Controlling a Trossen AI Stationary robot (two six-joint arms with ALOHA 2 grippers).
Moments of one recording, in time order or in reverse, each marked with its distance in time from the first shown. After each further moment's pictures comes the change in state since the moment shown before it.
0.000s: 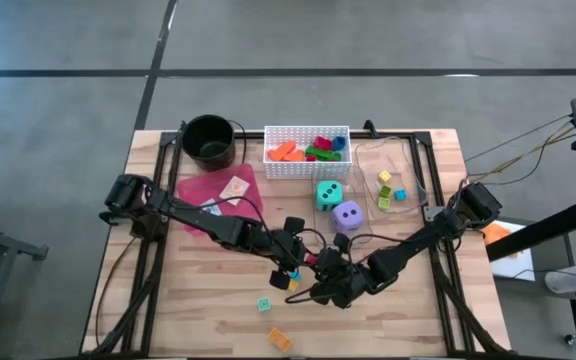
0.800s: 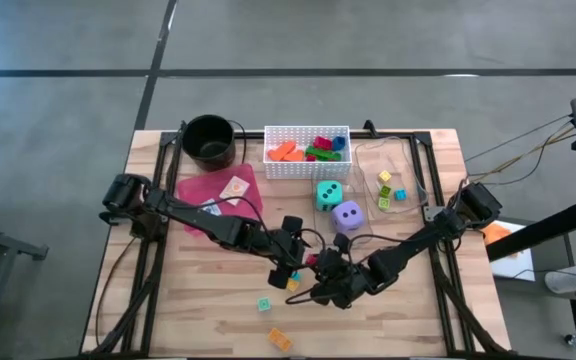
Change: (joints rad) left arm -0.006 -0.015 -0.001 -0.034 -0.018 0.000; right arm -0.001 0.000 0.000 -0.004 -0.004 -0.001
